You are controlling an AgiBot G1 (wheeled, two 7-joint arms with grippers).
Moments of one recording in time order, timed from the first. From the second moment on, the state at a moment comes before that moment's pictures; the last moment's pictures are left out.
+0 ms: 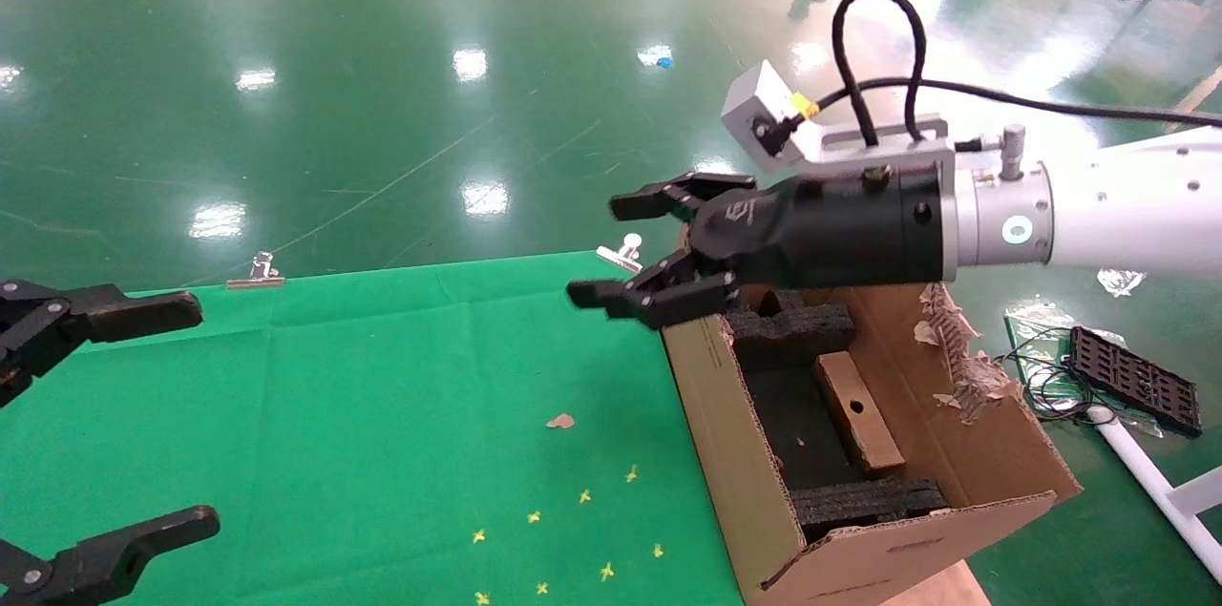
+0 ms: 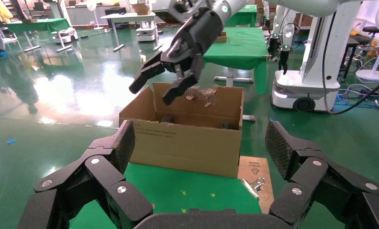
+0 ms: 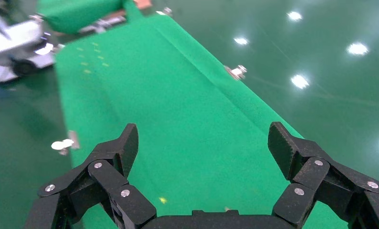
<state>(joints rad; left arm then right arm) -1.08 0.60 0.30 -1.28 0.72 1.49 -0.18 1.52 -0.58 -0.75 1.04 -0.95 -1.33 0.43</state>
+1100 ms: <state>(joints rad) -1.08 0.60 0.30 -1.28 0.72 1.49 -0.18 1.05 -0.61 -0.25 1.30 -0.72 -1.50 0.18</state>
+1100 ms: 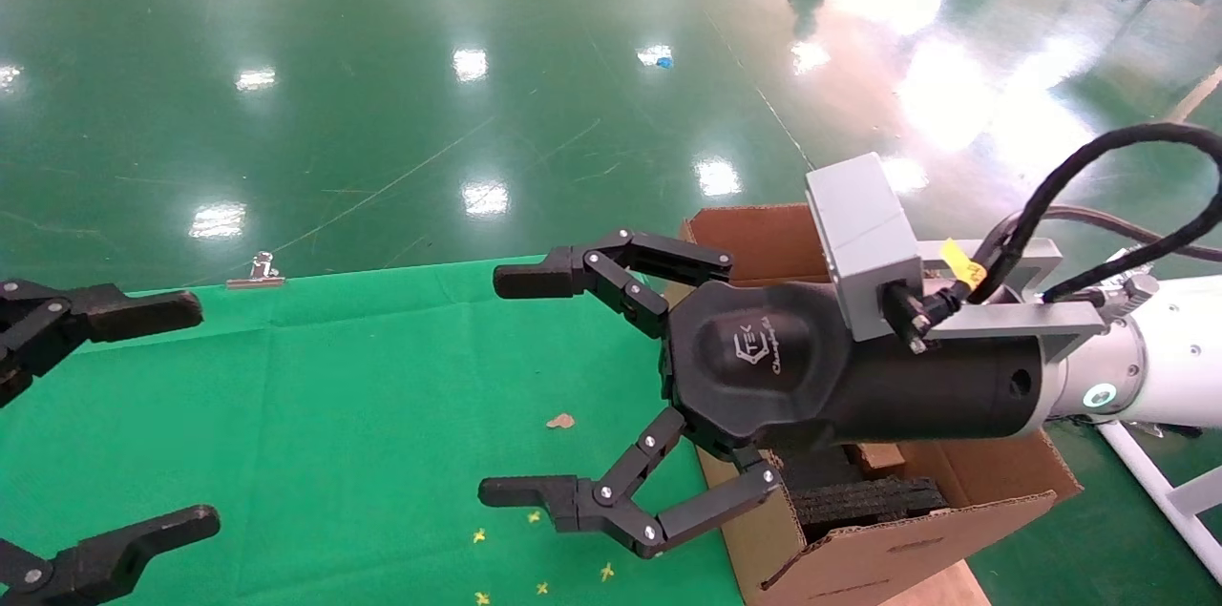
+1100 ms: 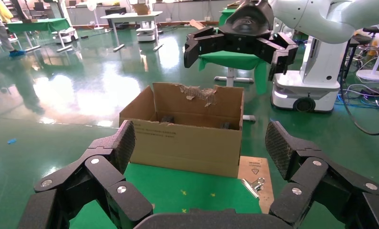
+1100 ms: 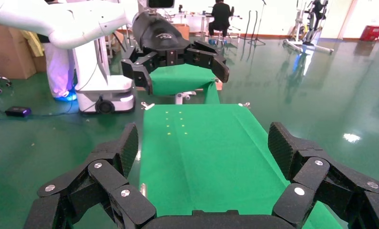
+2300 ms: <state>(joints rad) -1.08 0.60 0.30 -1.28 0.72 1.49 -0.18 1.07 -0.61 -0.28 1.28 -0.73 -1.50 0.19</state>
